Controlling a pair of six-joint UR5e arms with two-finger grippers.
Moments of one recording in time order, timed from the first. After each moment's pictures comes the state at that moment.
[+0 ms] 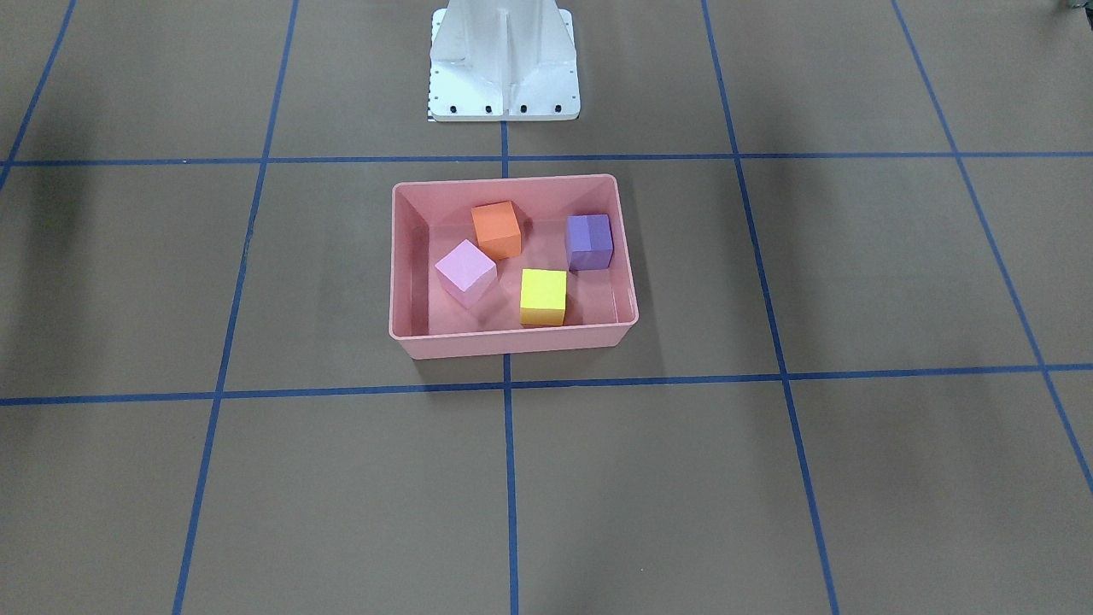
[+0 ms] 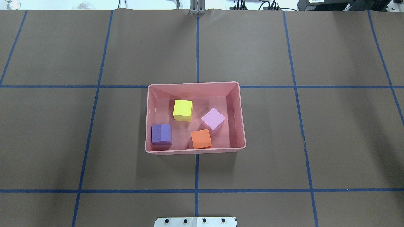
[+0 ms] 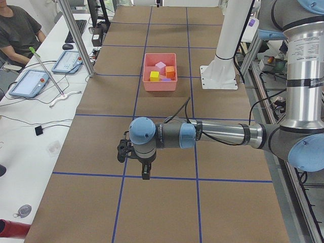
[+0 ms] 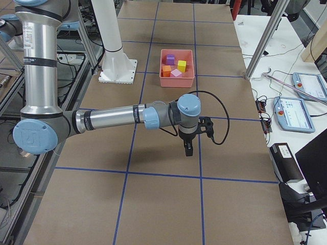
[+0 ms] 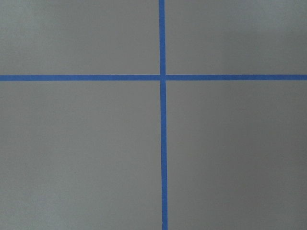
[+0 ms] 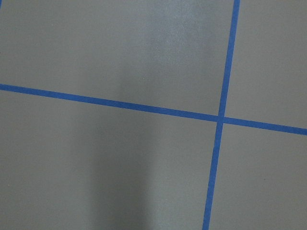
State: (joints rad) left arm -1.63 -1.45 -1.76 -1.49 -2.42 0.06; right arm 1.46 -1.62 1.78 -1.52 2.34 0.10
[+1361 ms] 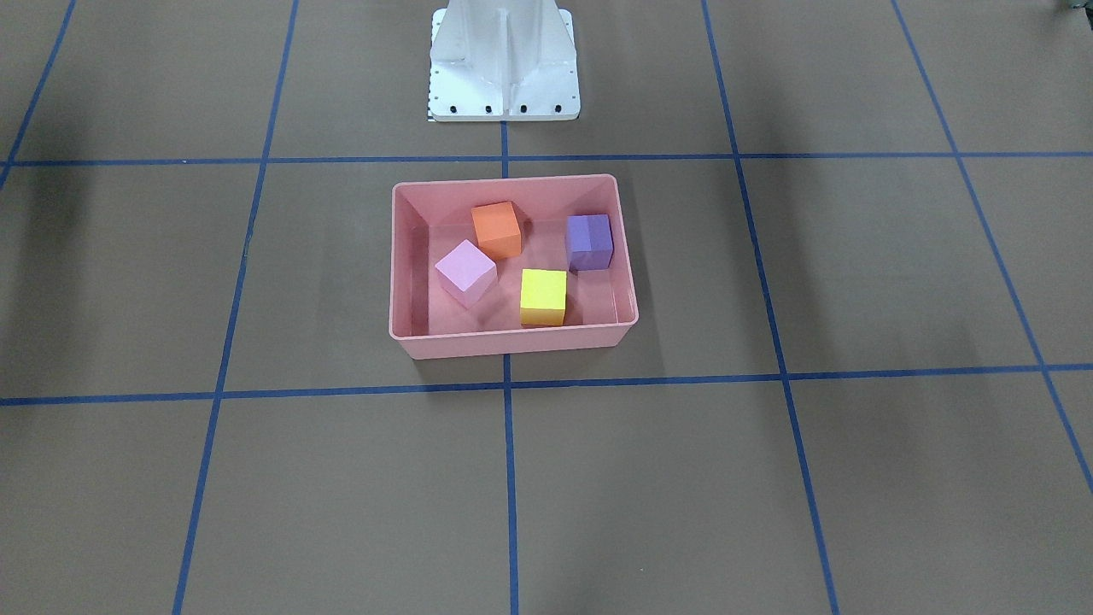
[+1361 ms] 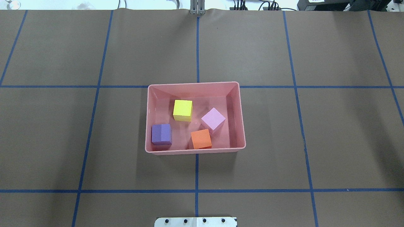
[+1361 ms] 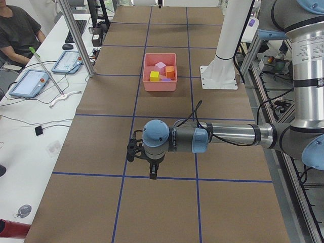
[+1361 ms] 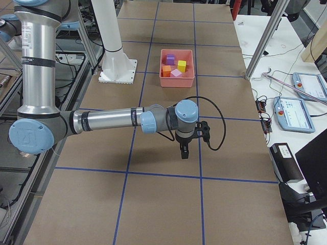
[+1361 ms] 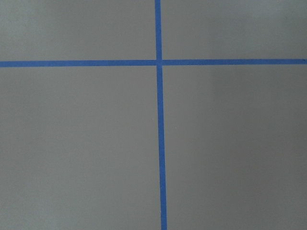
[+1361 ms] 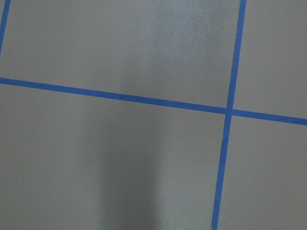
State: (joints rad) left arm -1.63 -1.40 -1.78 -1.58 -2.45 0.05; right arm 1.46 -1.64 1.76 -1.50 2.39 0.09
